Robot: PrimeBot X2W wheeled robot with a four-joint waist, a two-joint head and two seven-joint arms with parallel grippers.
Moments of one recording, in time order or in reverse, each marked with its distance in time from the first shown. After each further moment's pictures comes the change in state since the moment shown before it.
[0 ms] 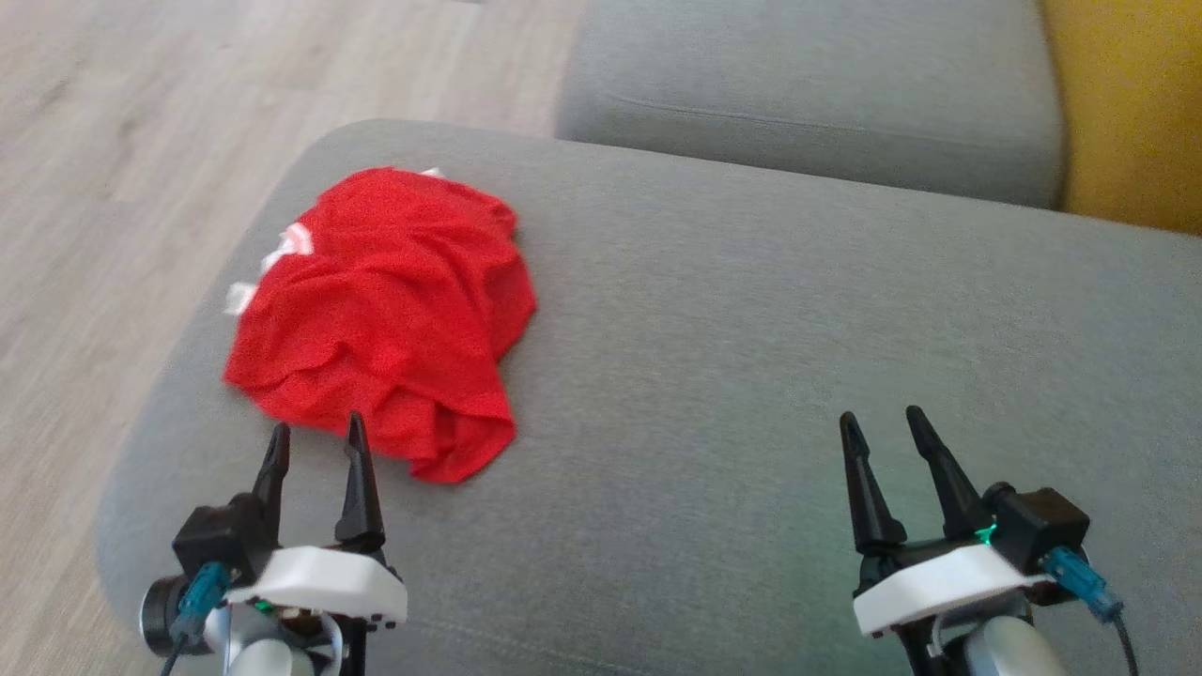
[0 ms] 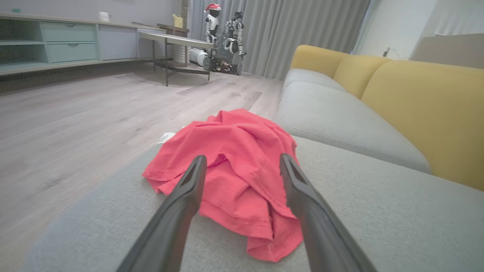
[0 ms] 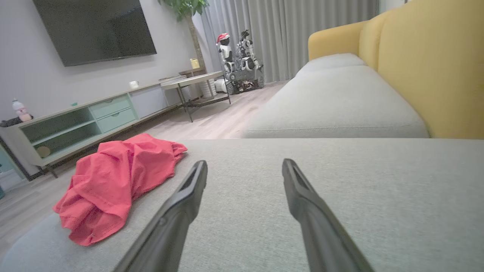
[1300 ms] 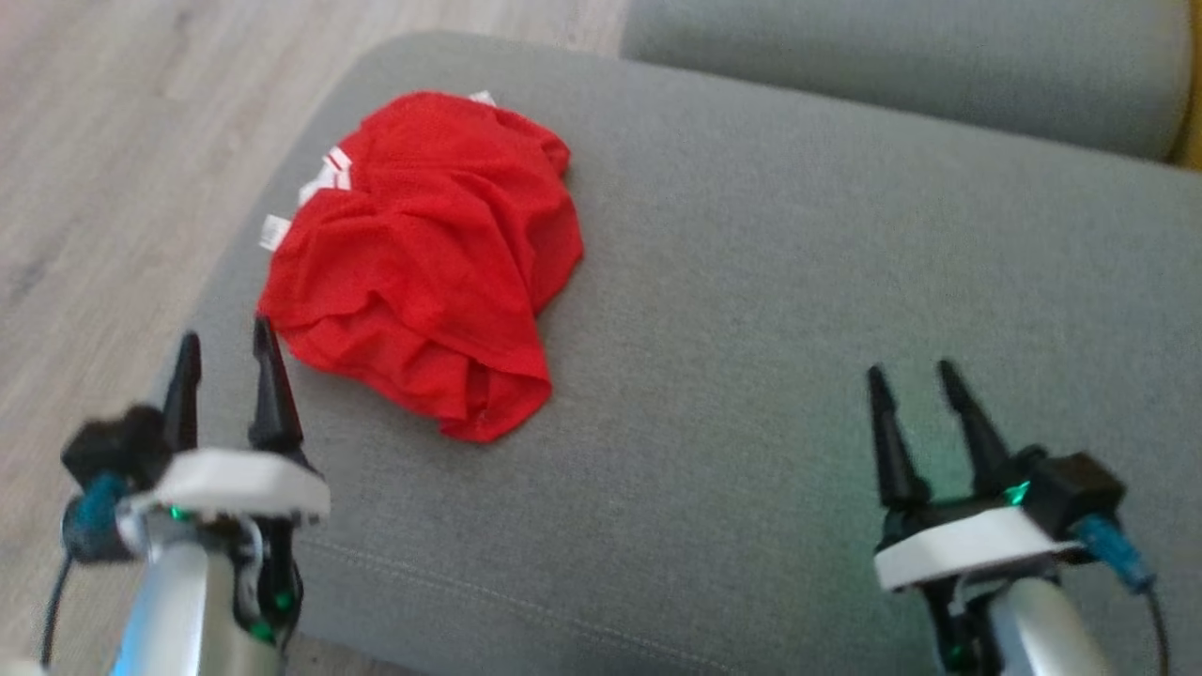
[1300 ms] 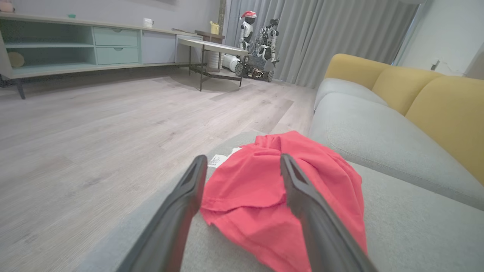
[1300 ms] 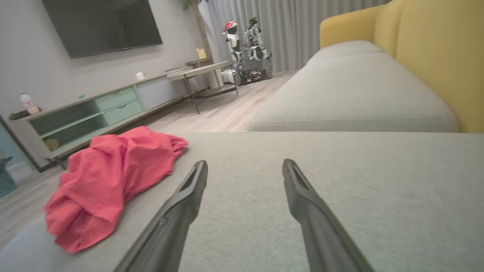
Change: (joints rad) left arm -0.162 0.011 0.155 0.084 -0.020 -0.093 -0.003; right arm -0.040 0.000 -0.033 -0.030 -0.025 0.000 0.000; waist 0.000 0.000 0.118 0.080
